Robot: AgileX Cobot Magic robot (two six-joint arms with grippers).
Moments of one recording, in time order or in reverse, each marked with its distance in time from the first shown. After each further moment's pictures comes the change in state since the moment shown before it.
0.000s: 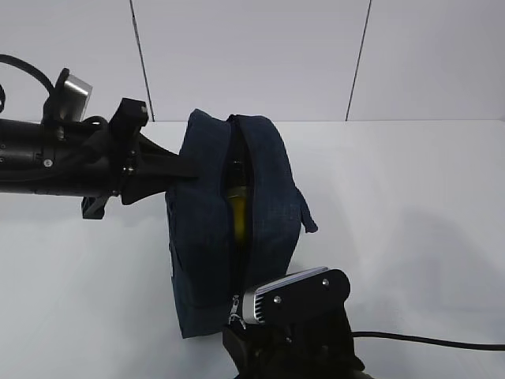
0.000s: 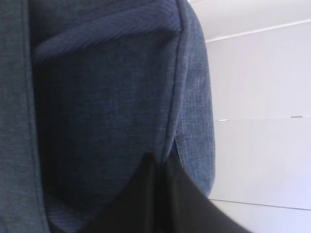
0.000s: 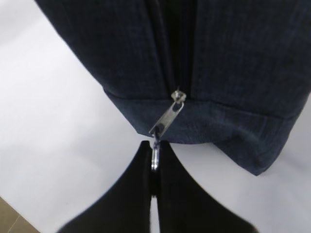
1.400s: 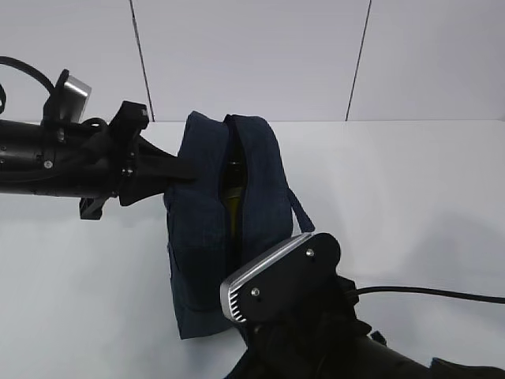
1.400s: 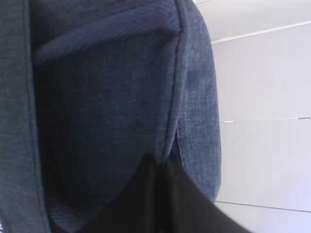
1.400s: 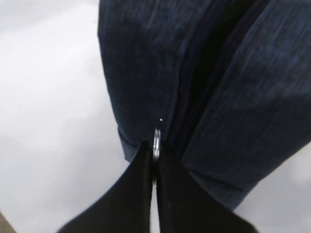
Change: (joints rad) left arm 0.000 0.000 0.000 0.012 -0.021 0.000; right arm -0.001 -0.154 -0.034 0.148 0.100 -0.497
